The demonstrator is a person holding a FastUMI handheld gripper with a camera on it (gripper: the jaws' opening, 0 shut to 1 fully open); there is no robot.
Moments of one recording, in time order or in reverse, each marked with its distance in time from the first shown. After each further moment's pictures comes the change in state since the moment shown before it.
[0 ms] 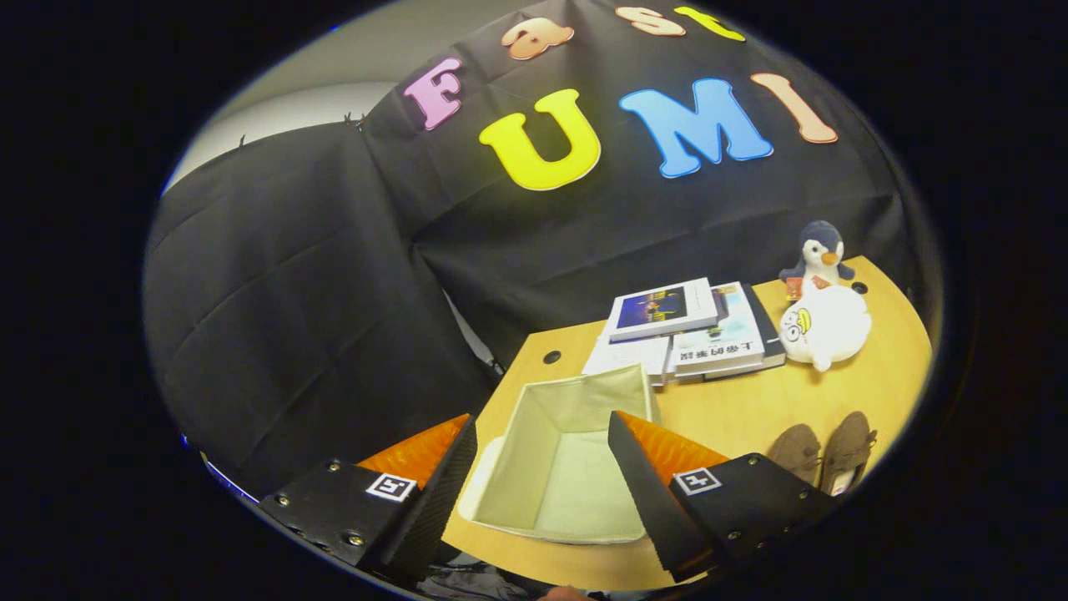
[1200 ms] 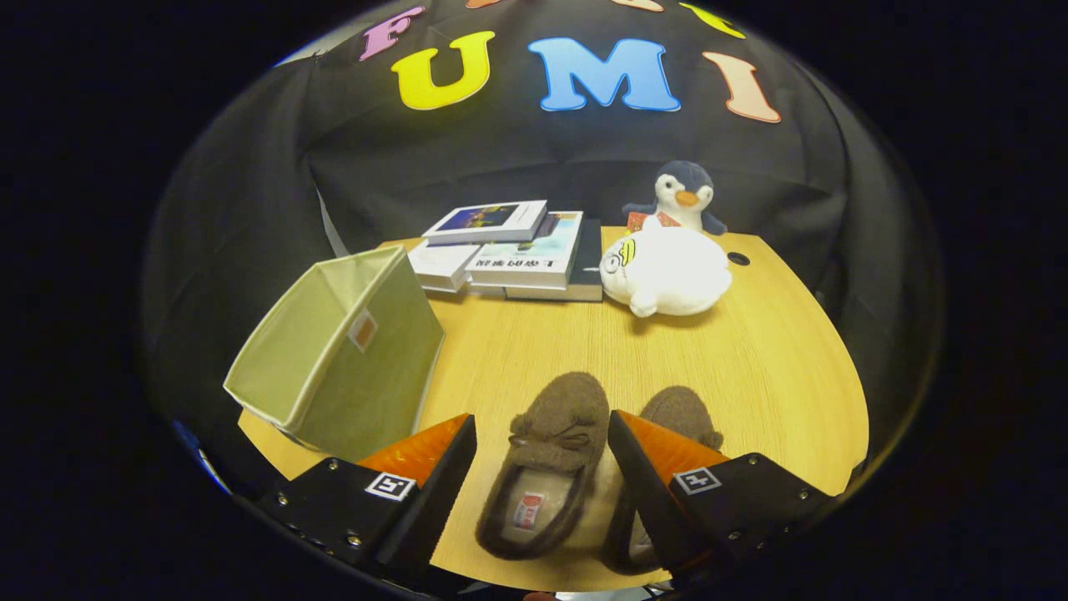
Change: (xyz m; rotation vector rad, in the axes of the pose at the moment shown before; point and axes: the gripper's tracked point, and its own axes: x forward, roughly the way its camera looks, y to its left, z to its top) arm -0.046 -0.253 -0.104 -0.183 0.279 -0.345
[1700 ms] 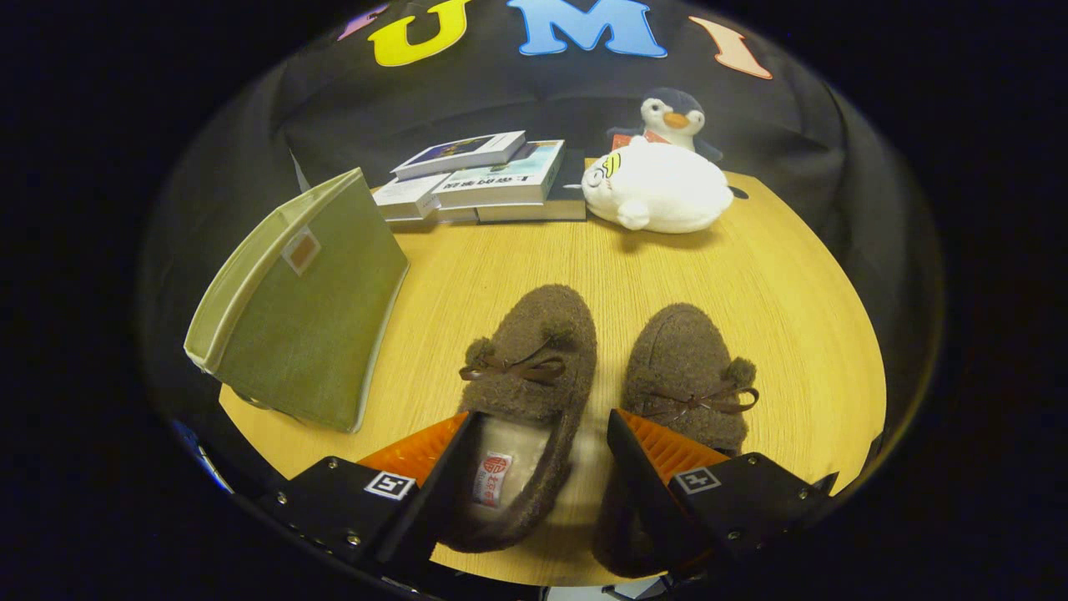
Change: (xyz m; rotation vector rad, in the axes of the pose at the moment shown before) arm 0.034 -0.021 -0.065 0.052 0.173 -0.026
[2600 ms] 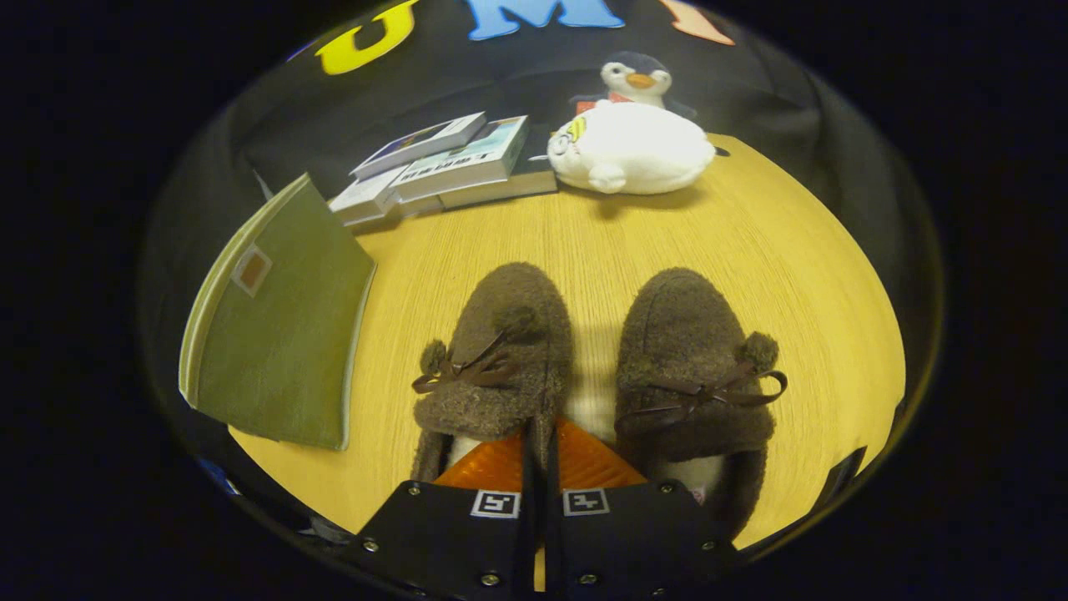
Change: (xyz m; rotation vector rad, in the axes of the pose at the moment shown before) arm 0.022 -0.006 -0.010 0.200 0.090 0.016
